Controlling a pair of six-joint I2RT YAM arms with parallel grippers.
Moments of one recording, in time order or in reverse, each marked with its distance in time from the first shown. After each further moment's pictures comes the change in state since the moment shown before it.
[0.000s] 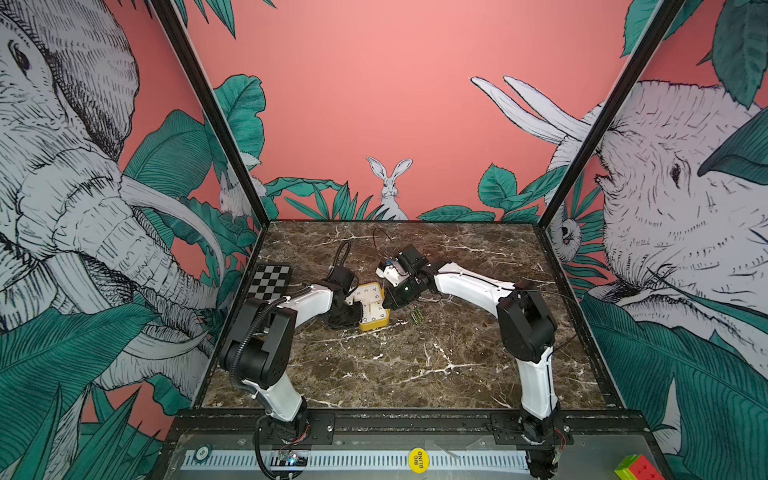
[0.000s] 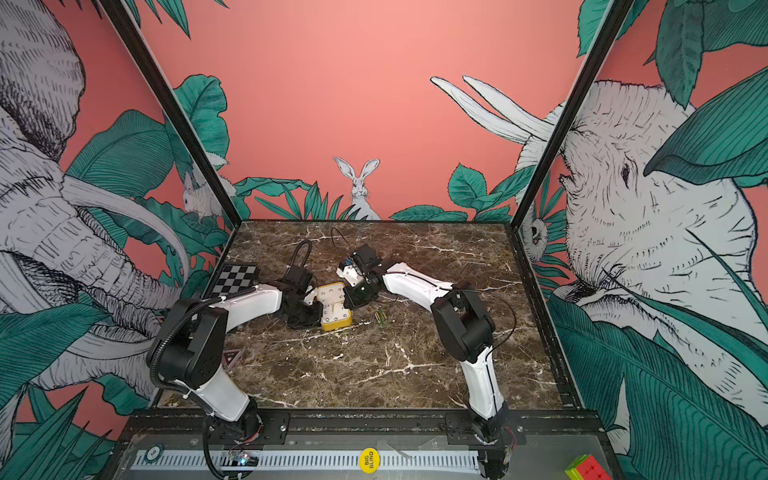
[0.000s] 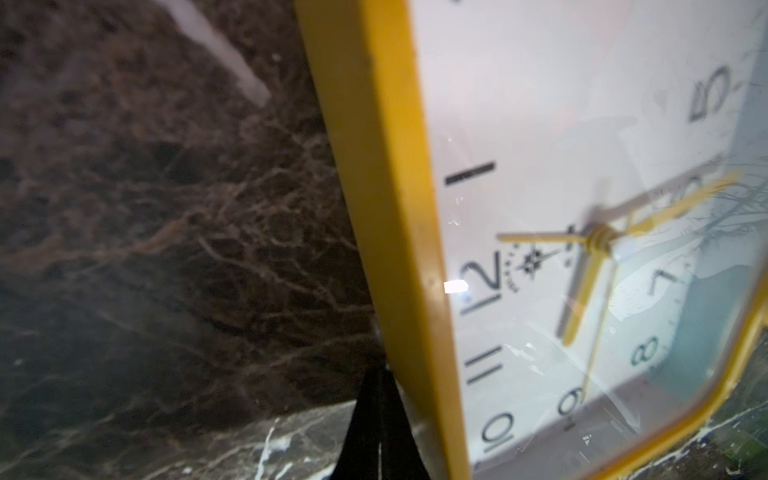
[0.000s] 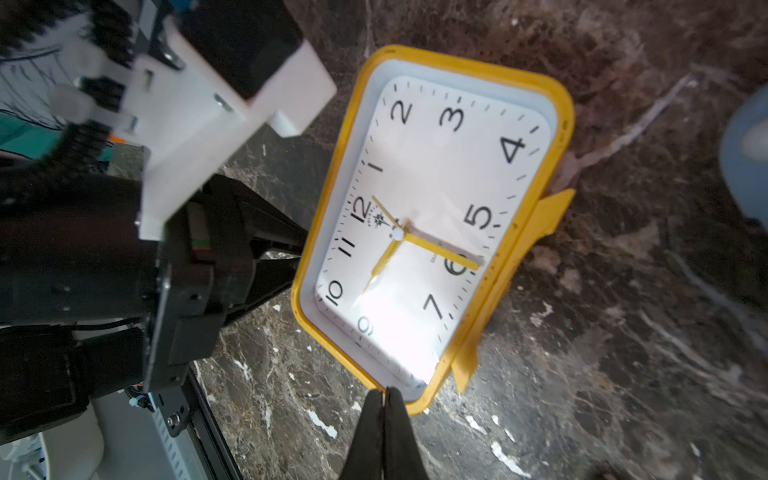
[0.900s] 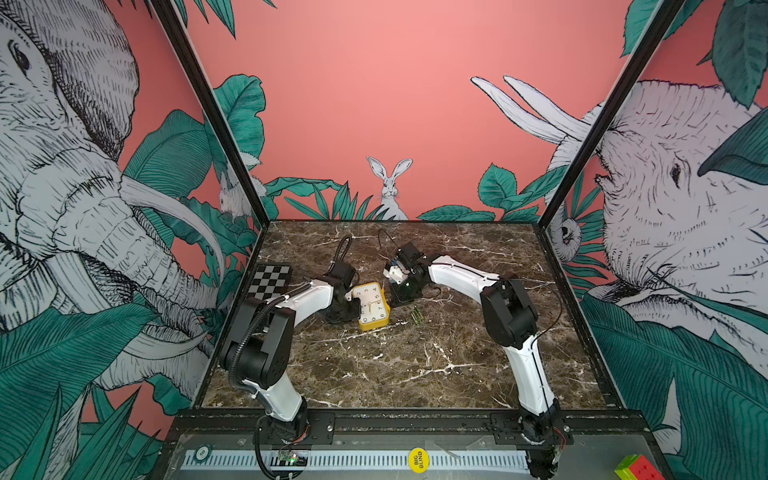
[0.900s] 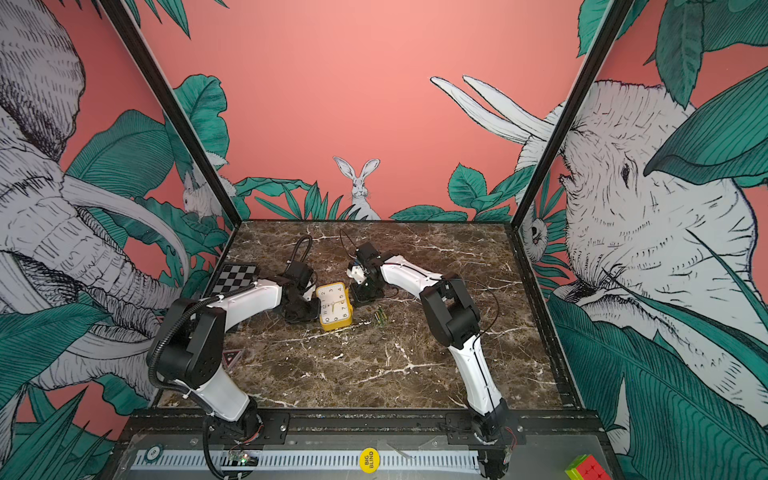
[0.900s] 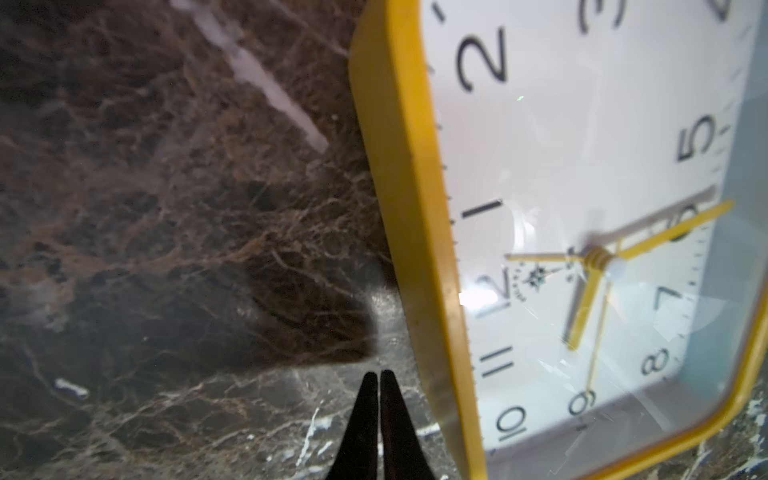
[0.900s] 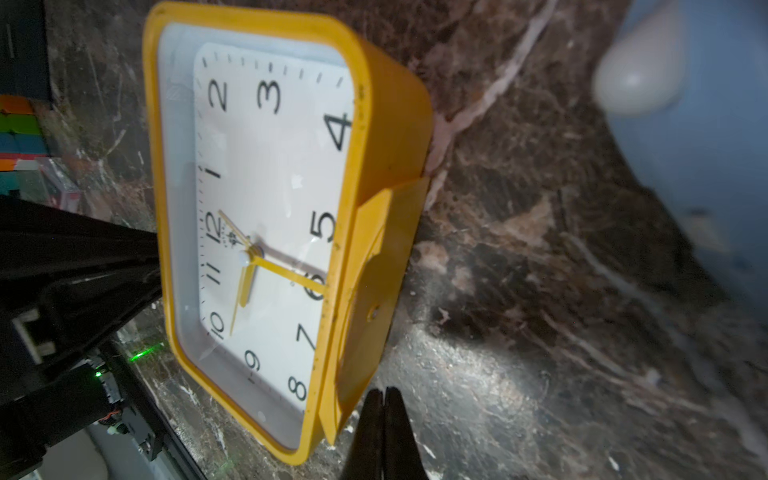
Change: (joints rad) left arm -0.002 0.000 0.068 -0.076 -0.092 0.026; right arm -0.052 0.176 0.168 -0.164 -0.017 0.010
